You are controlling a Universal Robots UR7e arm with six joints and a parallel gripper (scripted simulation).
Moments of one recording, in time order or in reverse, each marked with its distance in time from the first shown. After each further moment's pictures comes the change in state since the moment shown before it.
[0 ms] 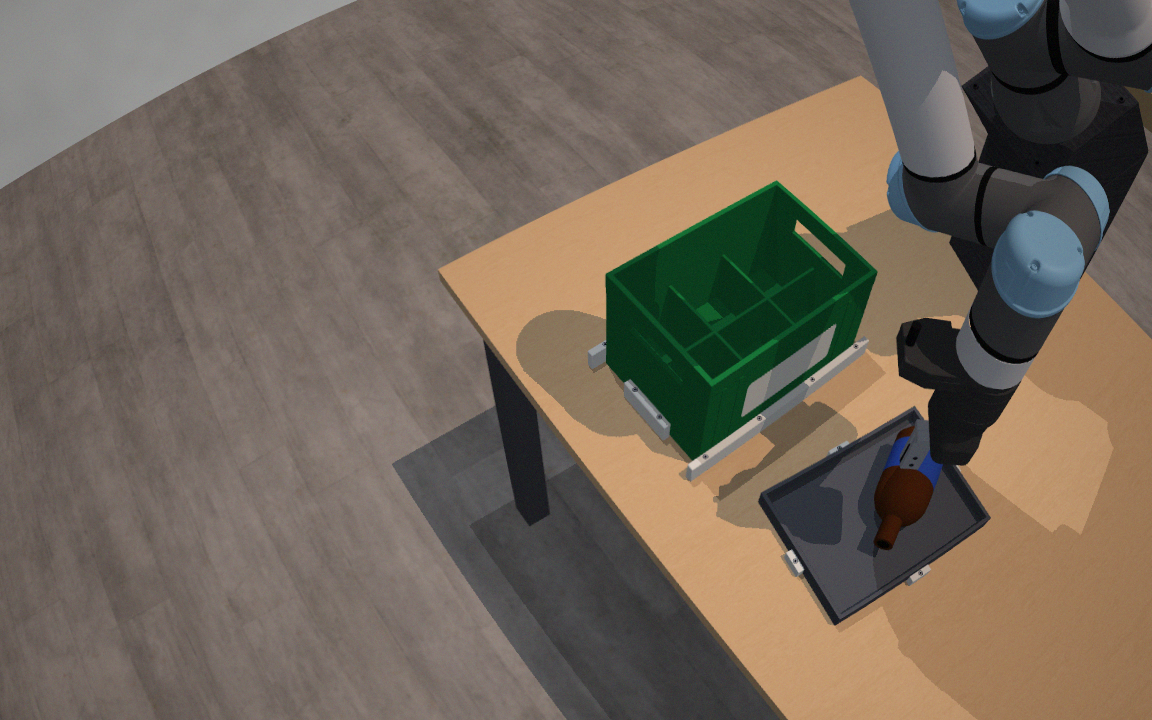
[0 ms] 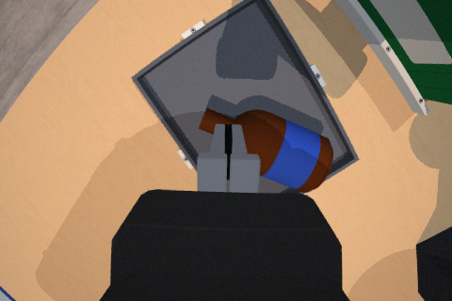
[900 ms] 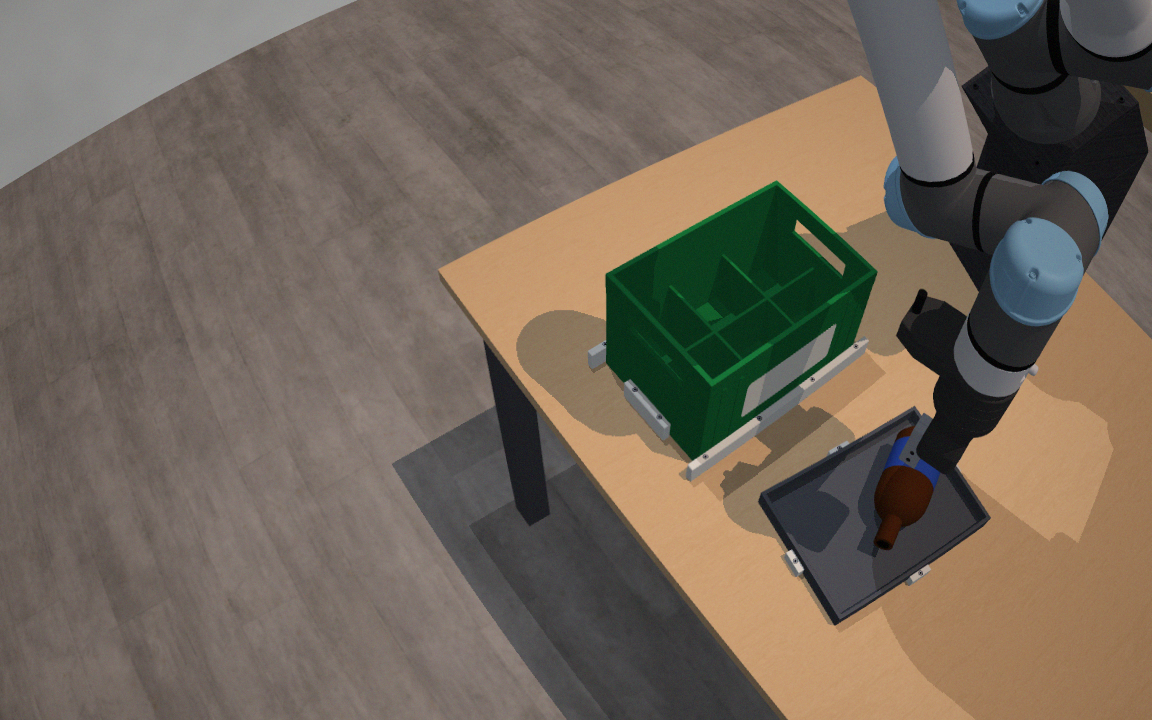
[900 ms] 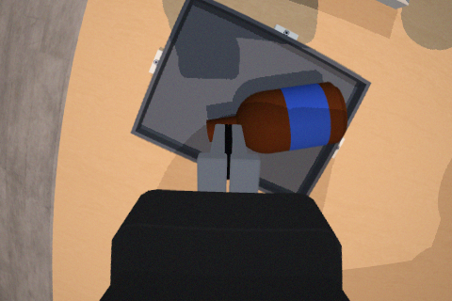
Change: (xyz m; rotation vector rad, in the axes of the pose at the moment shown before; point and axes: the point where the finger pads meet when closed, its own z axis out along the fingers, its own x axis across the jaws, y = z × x) arm 0.005 0.001 0.000 0.000 0.000 0.557
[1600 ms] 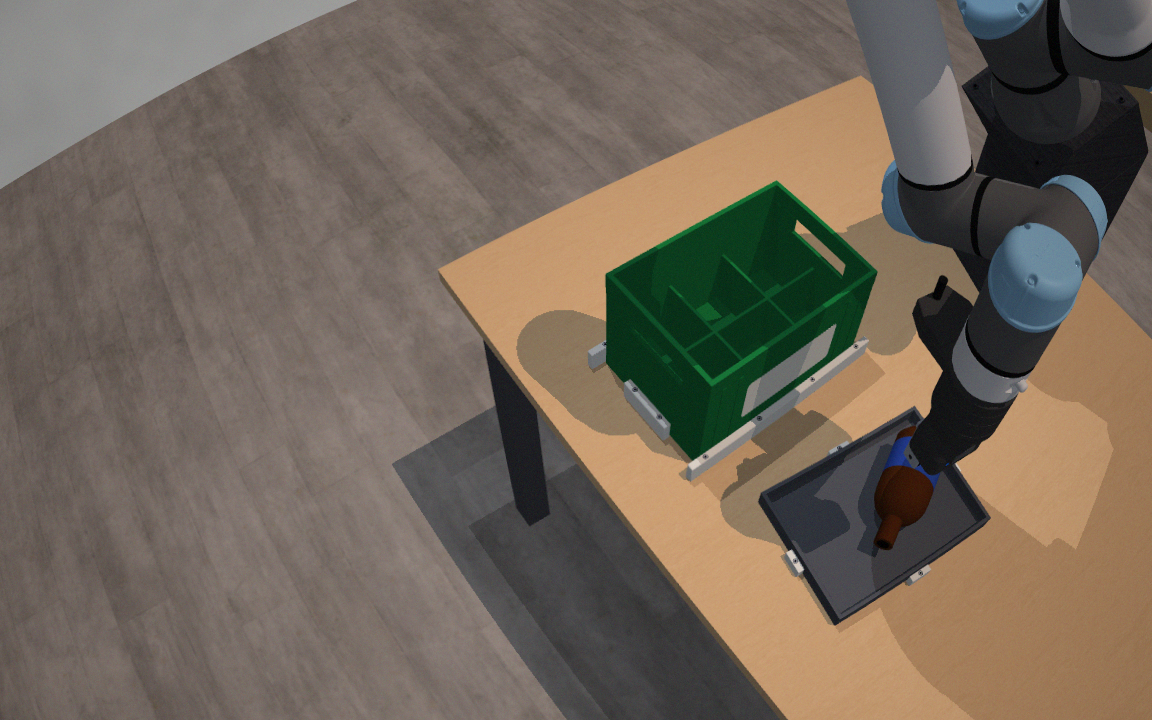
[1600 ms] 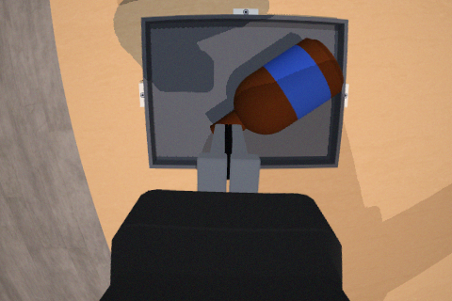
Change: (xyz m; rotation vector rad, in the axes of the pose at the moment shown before) arm 0.004 0.004 0.000 -0.001 0.000 0.439
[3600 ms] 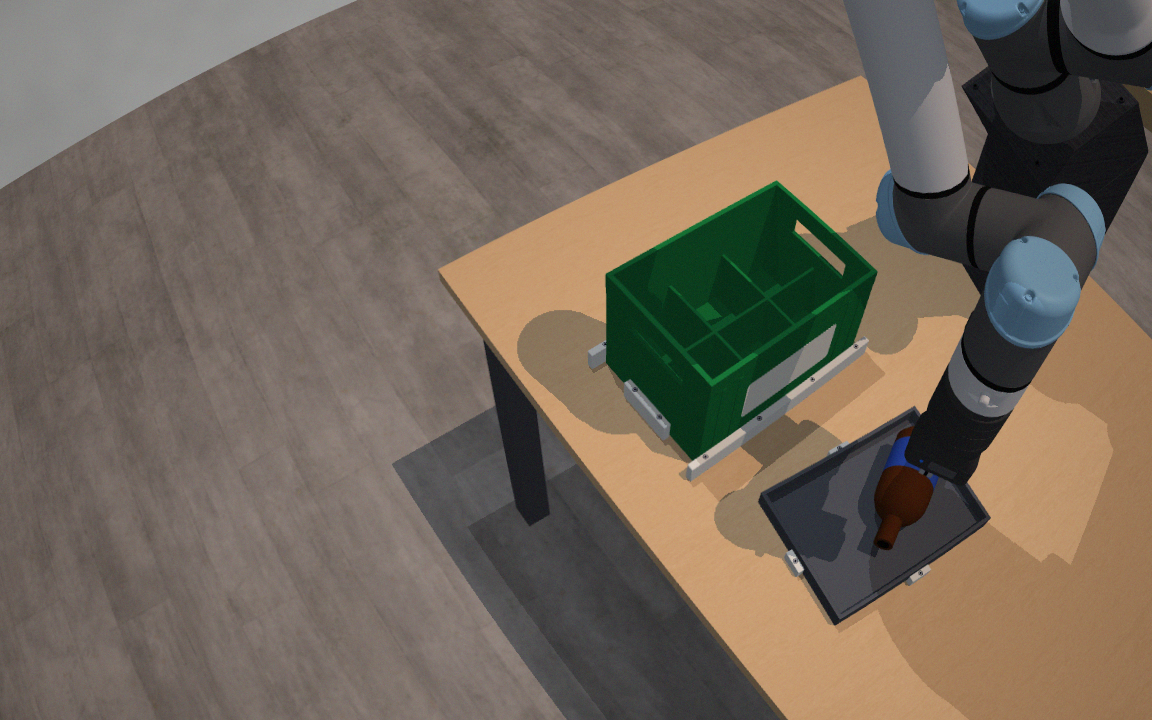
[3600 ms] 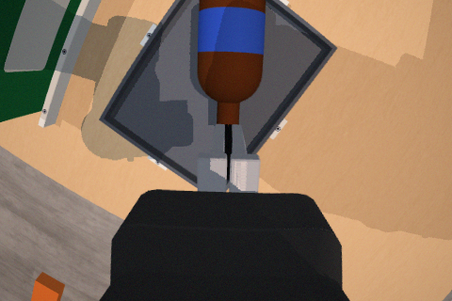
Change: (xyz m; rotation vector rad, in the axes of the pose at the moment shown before) arm 0.008 0.018 0.000 0.009 0.001 0.937
